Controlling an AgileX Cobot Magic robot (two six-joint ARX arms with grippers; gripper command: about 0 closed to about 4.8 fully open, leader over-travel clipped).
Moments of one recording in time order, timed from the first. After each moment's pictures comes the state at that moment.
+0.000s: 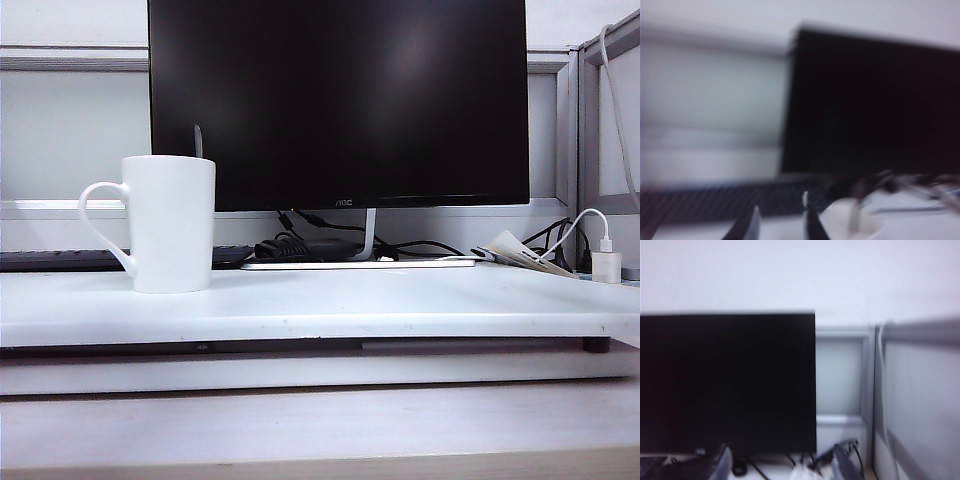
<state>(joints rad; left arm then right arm) 0.08 0.04 0.40 -0.08 0.24 -0.18 0.15 0.13 0.47 0.06 0.07 -0.03</state>
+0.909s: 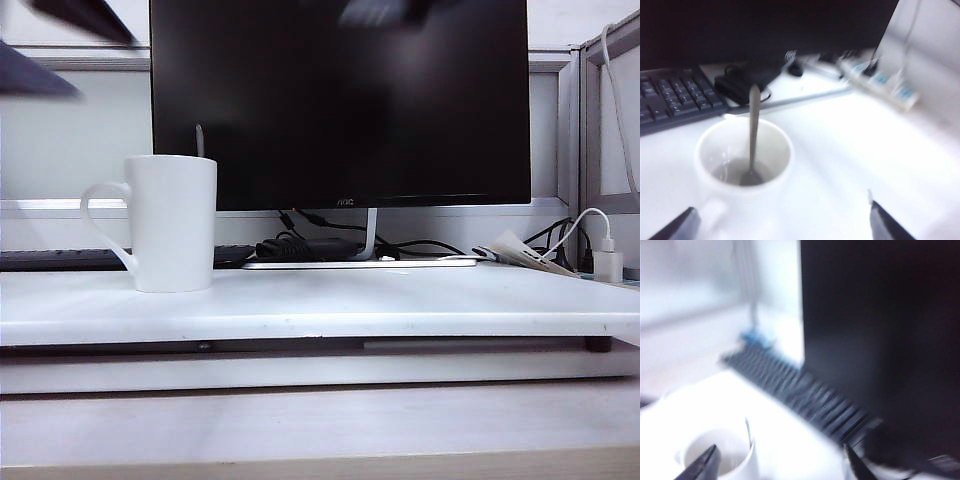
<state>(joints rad) -0.21 0.92 0.63 0.05 0.41 -0.11 0.49 1.50 1.24 0.17 -0.43 -0.02</state>
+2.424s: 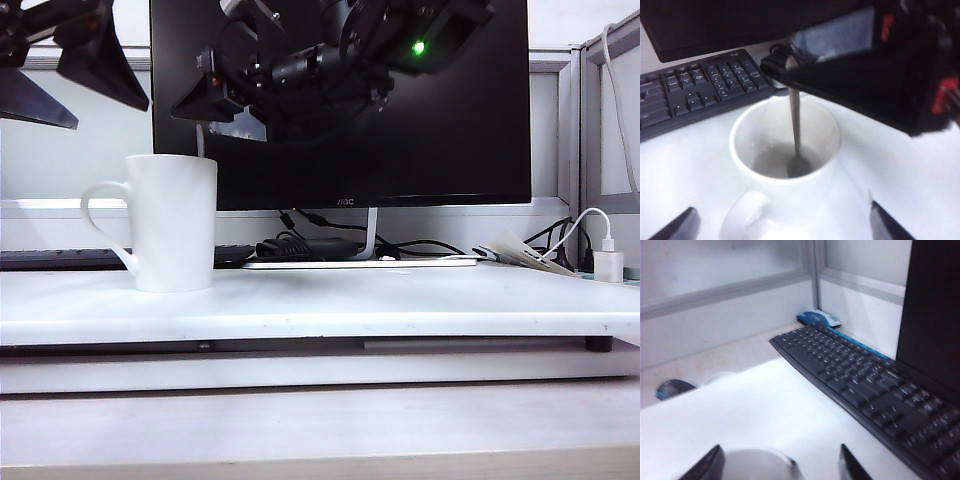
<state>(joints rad) -0.33 0.97 0.63 0.02 0.11 0.02 0.63 2.00 1.46 0.44 -0.51 0.03</state>
